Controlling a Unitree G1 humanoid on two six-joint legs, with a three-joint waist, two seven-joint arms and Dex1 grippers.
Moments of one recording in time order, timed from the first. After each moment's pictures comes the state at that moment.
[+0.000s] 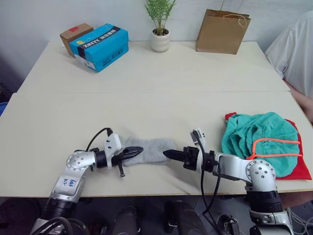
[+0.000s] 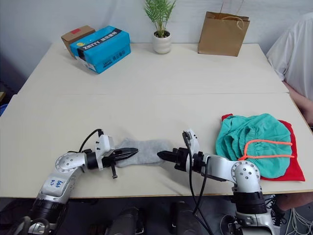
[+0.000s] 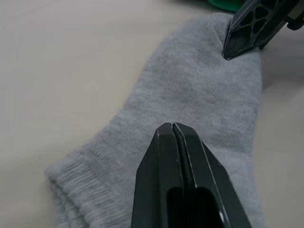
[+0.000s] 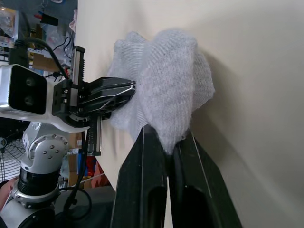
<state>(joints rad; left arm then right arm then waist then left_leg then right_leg) -0.19 0.52 -0.07 -0.01 -0.26 0.08 -0.93 -0.30 -0.38 -0.05 -0.13 1.64 1.21 -0.19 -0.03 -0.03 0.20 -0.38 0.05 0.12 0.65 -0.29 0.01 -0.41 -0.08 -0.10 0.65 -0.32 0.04</state>
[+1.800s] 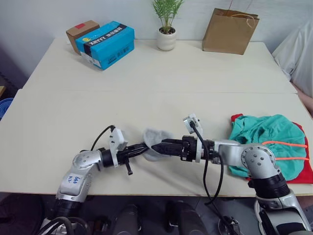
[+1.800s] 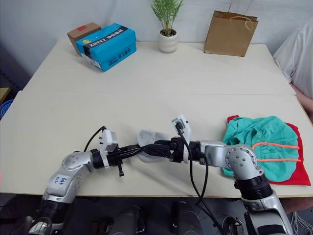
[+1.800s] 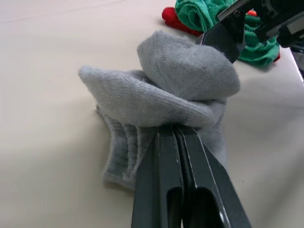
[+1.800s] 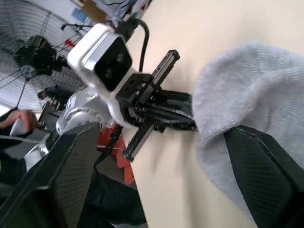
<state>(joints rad) -0.14 0.52 0.01 -0.17 -0.43 0.35 -0.89 -0.45 -0.56 0.10 -0.23 1.36 1.06 0.45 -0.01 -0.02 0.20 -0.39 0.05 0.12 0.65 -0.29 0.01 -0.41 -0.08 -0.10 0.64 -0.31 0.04</state>
